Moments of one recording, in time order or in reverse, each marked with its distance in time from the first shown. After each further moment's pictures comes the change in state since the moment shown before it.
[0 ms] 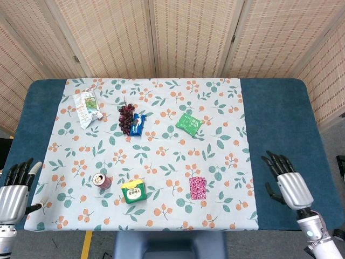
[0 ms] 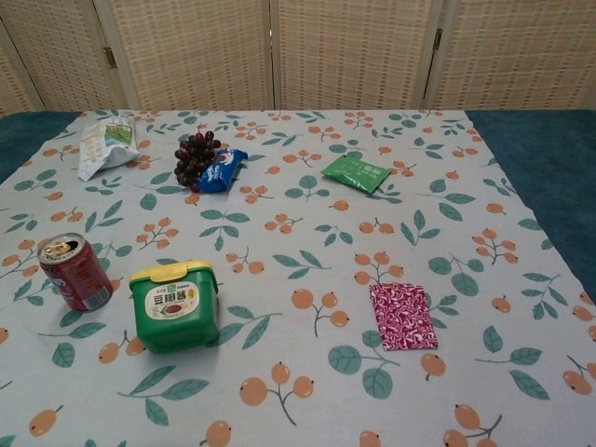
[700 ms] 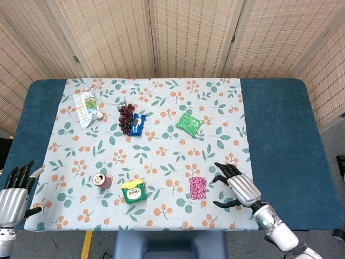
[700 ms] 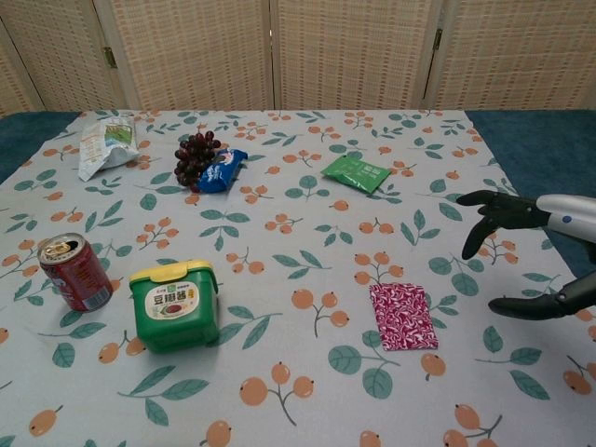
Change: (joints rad) left arm 0.015 -0.003 0.017 0.018 0.022 0.010 -0.039; right arm 0.206 -0.149 0.000 -0.077 0.085 -0.322 -0.086
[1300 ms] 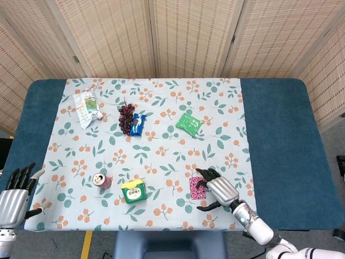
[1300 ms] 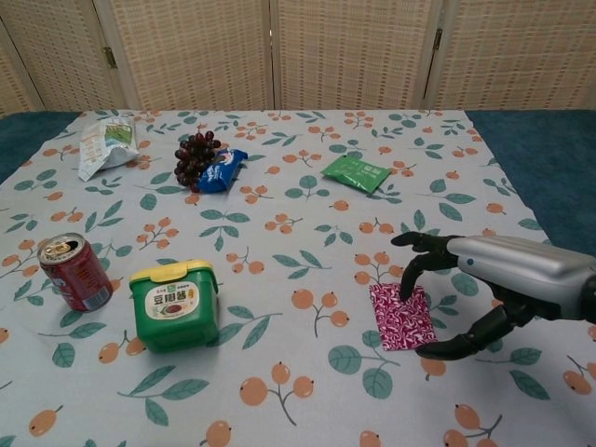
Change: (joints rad) left arm 0.002 -0.002 0.007 0.015 -0.001 -0.015 -0.024; right arm 0.098 -0.171 0.009 0.071 0.129 -0.112 -0.166
